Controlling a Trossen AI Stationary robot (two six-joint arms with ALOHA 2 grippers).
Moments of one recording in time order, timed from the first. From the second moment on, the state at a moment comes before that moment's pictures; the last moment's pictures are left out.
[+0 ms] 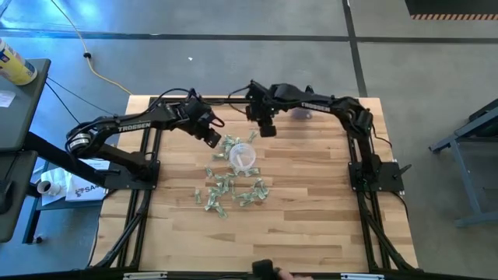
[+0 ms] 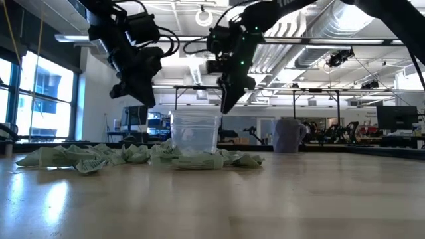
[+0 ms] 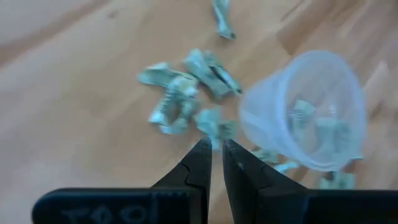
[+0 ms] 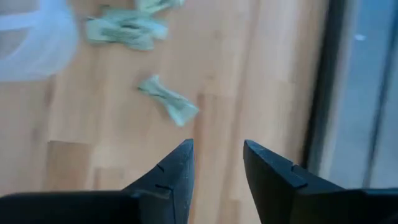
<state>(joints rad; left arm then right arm) 0.50 1.31 0.88 -0.55 0.20 -0.43 -0.45 2.07 1.81 -0.90 0.00 -0.62</state>
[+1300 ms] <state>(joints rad) -0.10 1.31 0.88 -0.28 -0.27 -1.05 -0.38 2.18 1.64 -0.58 -0.11 -0.67</state>
